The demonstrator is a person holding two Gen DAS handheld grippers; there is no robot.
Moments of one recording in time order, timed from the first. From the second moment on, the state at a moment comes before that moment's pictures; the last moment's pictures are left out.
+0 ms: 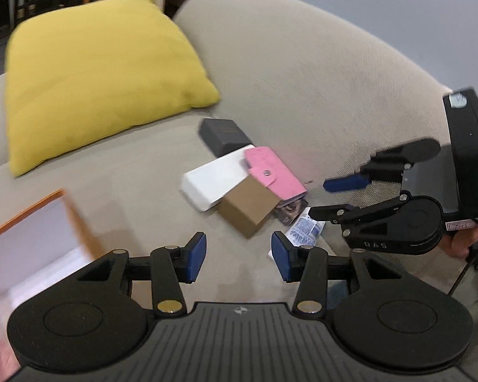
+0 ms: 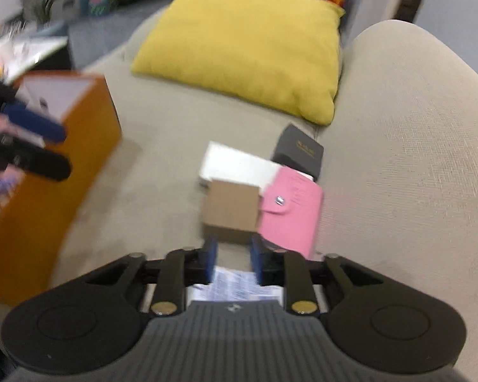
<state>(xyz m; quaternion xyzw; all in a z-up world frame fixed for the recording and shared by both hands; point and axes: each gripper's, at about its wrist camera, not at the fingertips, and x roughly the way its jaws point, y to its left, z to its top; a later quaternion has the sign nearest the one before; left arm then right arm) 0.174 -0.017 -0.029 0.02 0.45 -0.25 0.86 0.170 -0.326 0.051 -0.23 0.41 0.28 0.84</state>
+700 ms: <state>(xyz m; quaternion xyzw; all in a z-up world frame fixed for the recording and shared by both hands) 0.271 -0.053 -0.126 -0.06 0.55 -0.19 0.81 0.226 -0.303 -0.032 -0.37 0.42 0.27 0.78</state>
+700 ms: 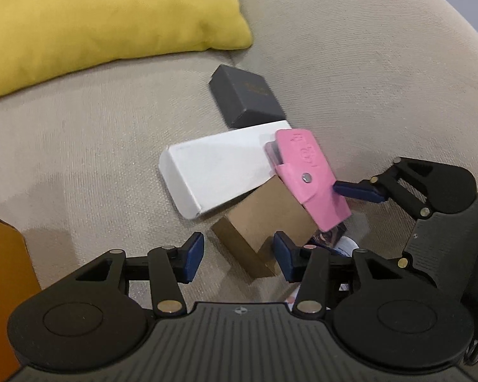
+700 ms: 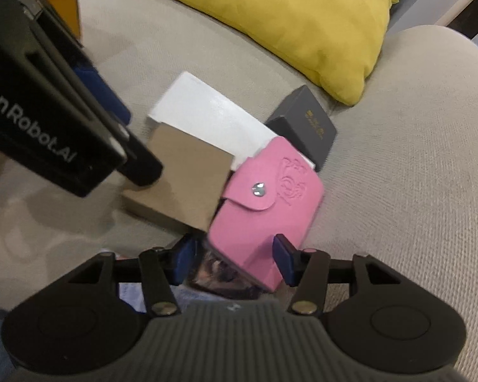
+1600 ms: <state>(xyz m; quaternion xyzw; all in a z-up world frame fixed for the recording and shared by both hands) 0.240 -0.026 -0.097 -0.07 0.53 -0.15 0.83 0.183 -0.305 0.014 -0.16 0.46 0.30 0.82</state>
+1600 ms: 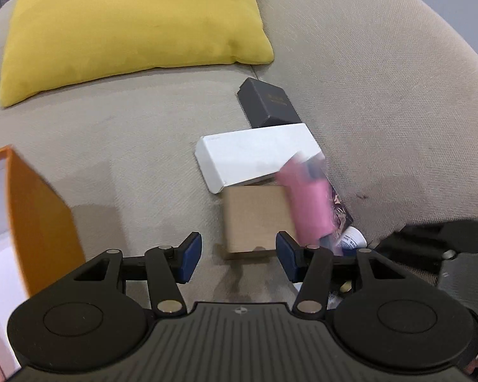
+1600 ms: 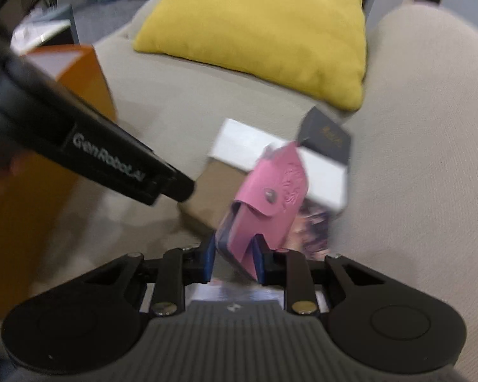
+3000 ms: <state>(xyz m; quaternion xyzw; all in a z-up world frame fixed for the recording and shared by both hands) 0.190 -0.091 -0.119 0.08 0.45 -0.27 0.85 0.188 -0.353 0.002 -0.03 0.45 0.33 0.83</state>
